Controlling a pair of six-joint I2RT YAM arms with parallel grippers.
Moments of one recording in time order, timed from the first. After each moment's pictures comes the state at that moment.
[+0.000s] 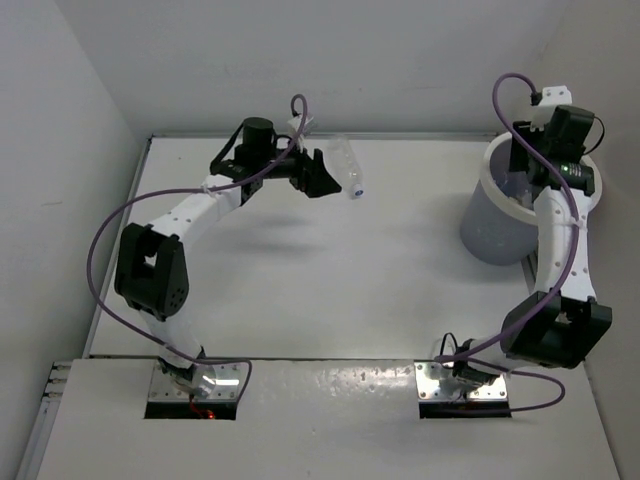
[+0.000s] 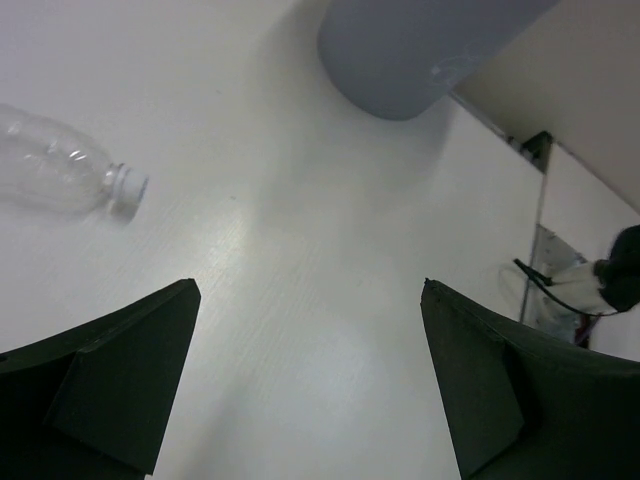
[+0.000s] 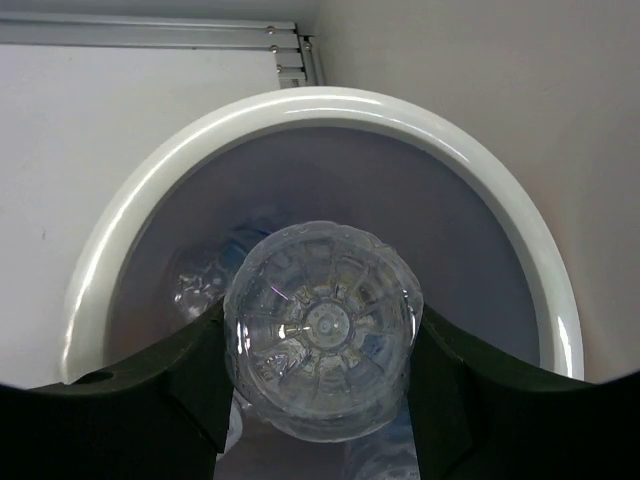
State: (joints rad) left arm -0.38 1.74 1.45 -0.06 0.83 -0.15; right arm -0.30 1.42 1.45 -0.51 0.08 -0.31
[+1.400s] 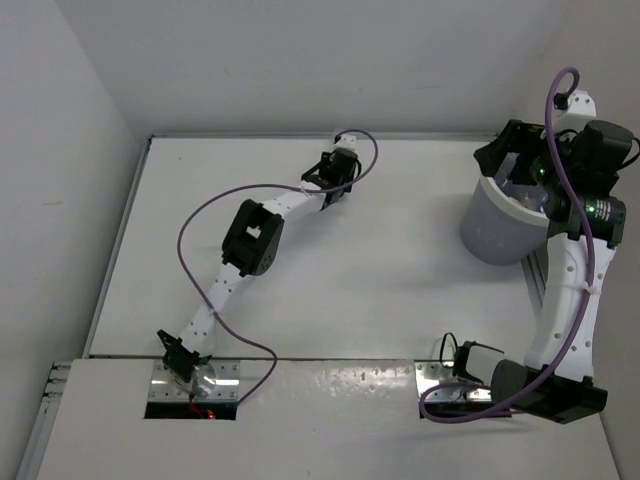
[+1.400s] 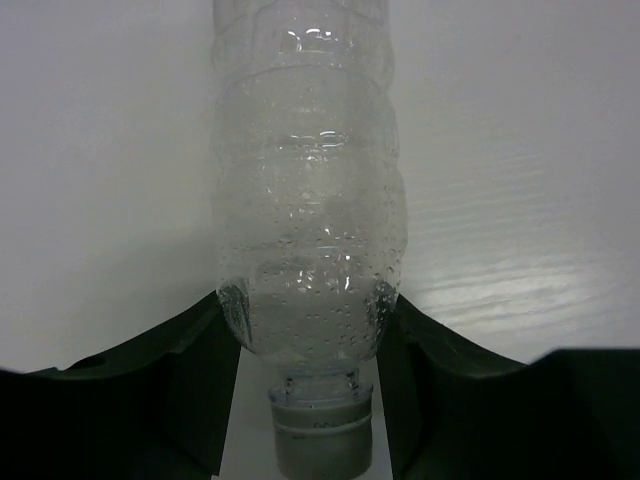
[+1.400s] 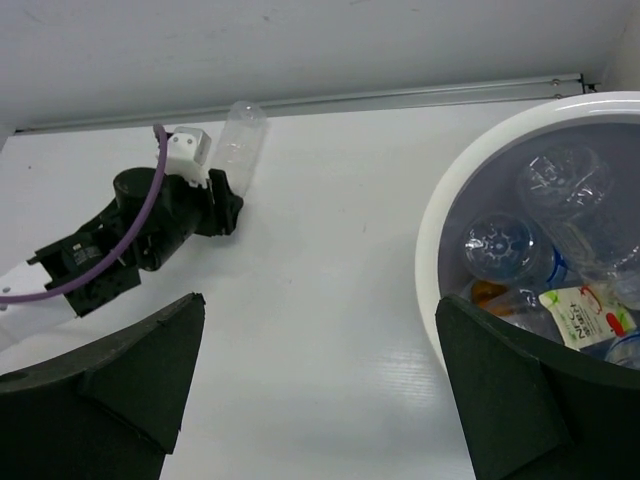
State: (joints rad) left arm -0.60 2.63 2.20 -0.10 -0.46 -0.18; right arm -0.33 1.16 1.49 -0.68 -0.46 0.08
